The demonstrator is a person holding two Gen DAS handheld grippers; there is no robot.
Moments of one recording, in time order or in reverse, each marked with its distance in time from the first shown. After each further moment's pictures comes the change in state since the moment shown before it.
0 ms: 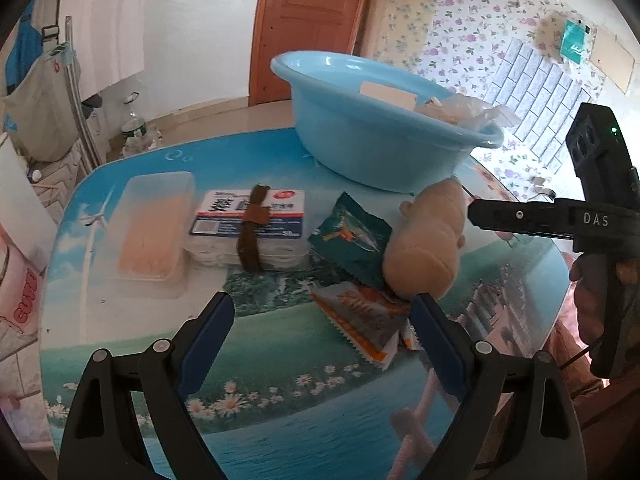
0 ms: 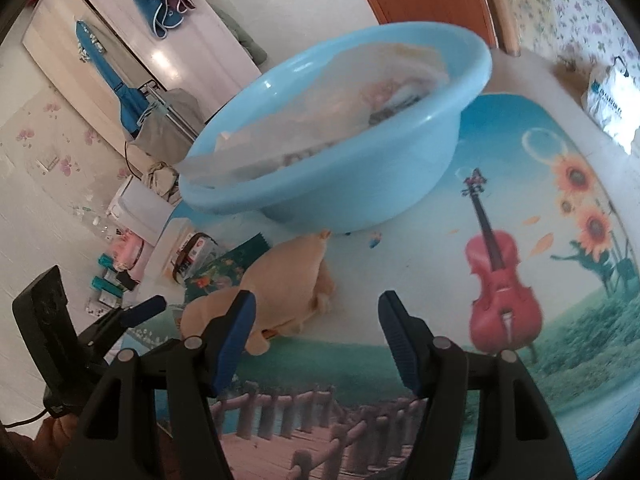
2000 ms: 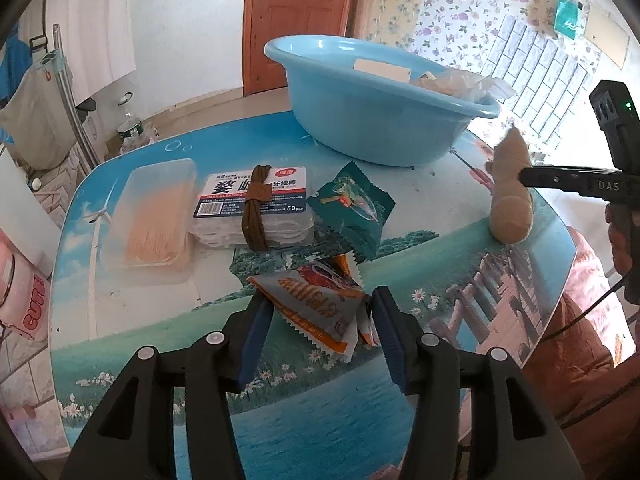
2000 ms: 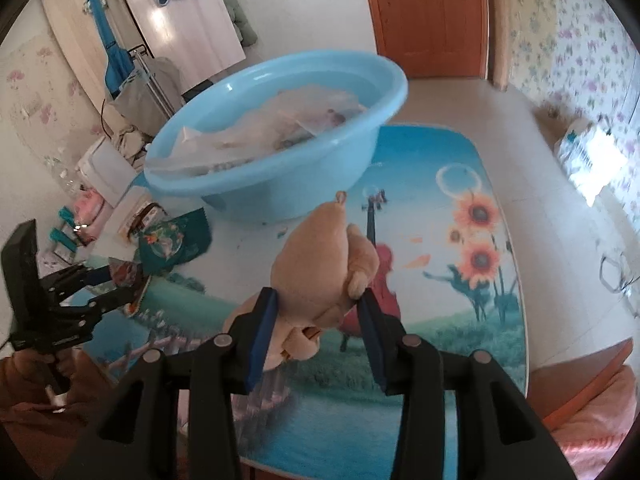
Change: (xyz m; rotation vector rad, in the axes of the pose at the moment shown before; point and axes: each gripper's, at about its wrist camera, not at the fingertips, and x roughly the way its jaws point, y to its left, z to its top) left arm -0.003 0.002 -0.006 0.055 0.051 0.021; right arm -0.050 -0.025 0.008 -0.190 0.025 -0.211
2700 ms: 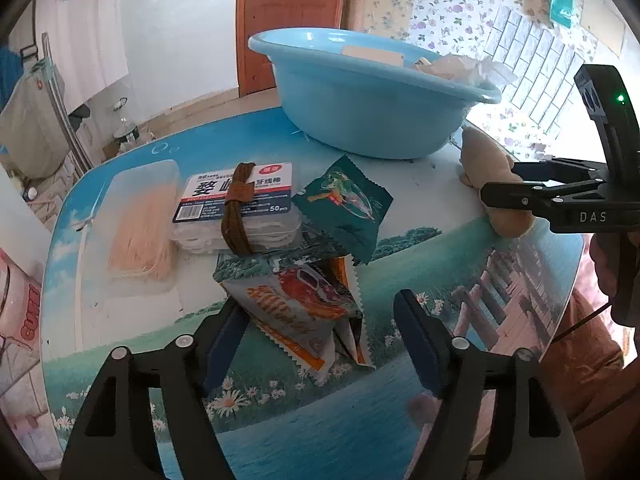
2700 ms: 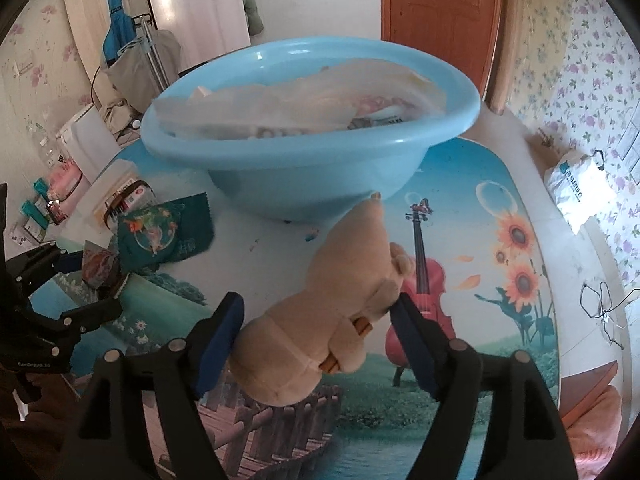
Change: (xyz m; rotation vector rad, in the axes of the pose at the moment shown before) left arm 0.012 -0.010 0.000 0.040 0.003 0.013; right arm 0.035 0.045 -0.006 -0.087 -0.005 -0.100
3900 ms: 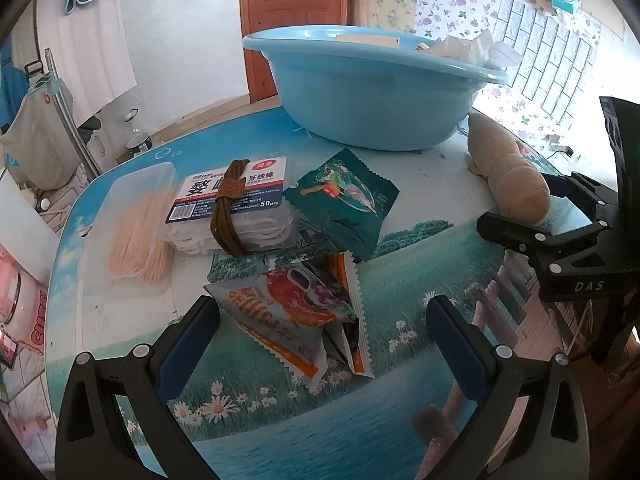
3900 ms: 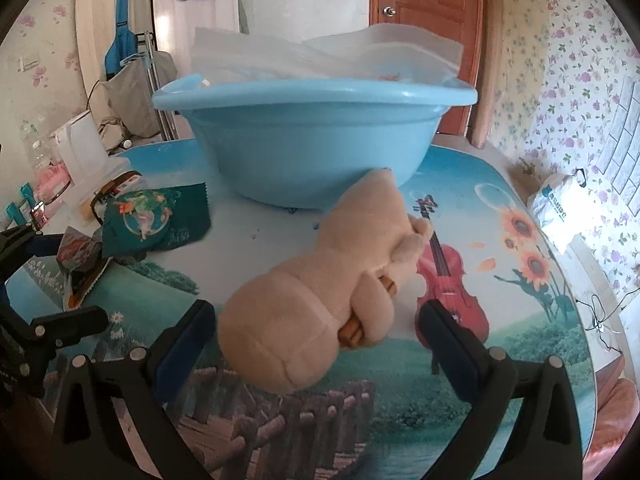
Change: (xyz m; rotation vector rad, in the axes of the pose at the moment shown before) left arm 0.010 -0.014 -0.004 0.027 -0.013 0.075; right arm 0.013 0.022 -0.034 -0.009 -0.175 -0.075
